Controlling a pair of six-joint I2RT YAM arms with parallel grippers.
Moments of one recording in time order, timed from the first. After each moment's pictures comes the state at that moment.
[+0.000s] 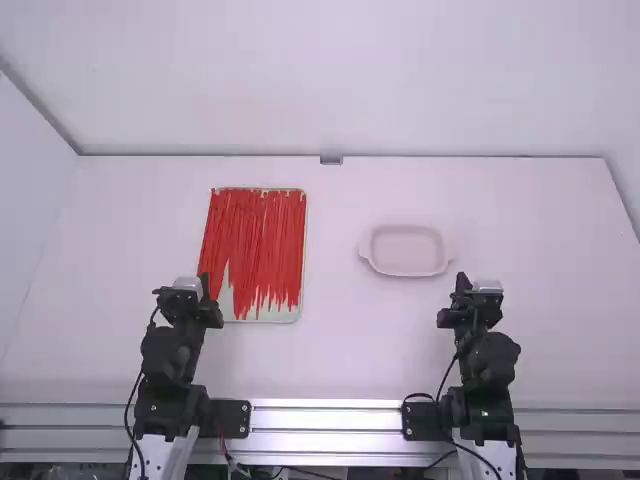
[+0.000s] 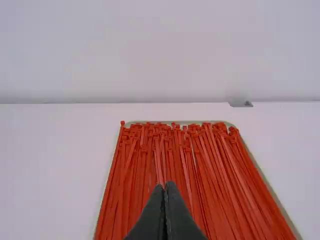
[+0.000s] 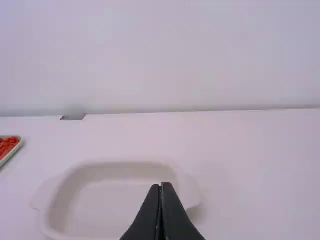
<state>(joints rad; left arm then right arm) 0.00 0.01 0.01 -0.10 0.00 -0.01 0.00 0.01 0.01 -0.10 -0.02 -0.01</state>
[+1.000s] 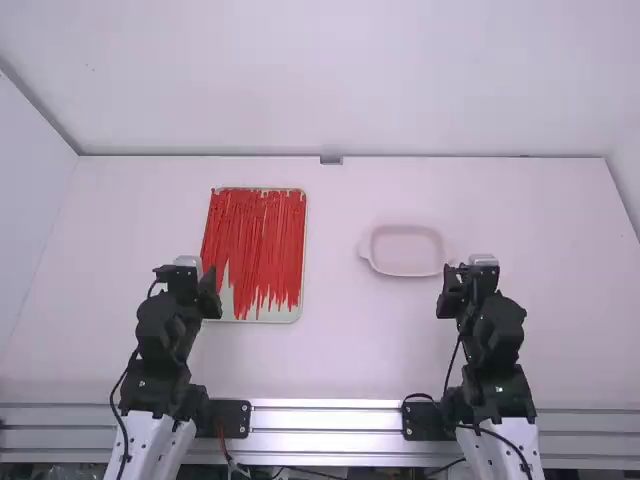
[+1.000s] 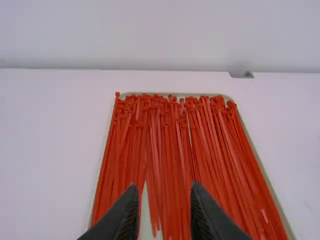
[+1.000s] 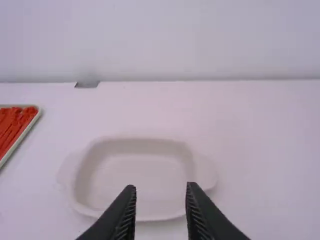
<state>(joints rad) -0.01 0.38 0.26 -0.20 0.02 -0.04 0.05 0.42 0.30 -0.23 -0.05 0.00</state>
